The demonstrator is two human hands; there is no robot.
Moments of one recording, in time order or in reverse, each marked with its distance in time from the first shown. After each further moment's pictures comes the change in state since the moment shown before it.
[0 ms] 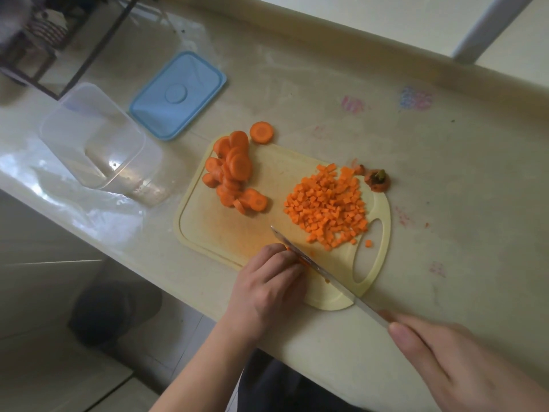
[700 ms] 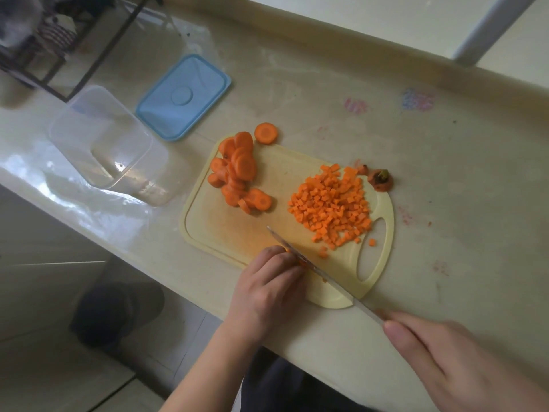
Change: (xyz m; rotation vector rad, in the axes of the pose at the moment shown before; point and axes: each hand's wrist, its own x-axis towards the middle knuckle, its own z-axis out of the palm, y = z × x) left_hand -0.007 0.000 -0.005 -0.015 0.000 -0.031; right_hand -0.001 -0.003 0.007 0.045 -0.022 0.030
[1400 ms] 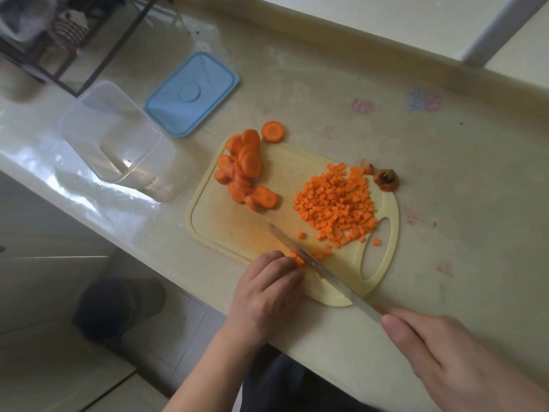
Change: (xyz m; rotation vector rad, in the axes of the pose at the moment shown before) left_hand -0.012 0.004 -0.004 0.015 0.067 0.004; right_hand 0.003 -0.011 0.000 0.032 0.001 -0.011
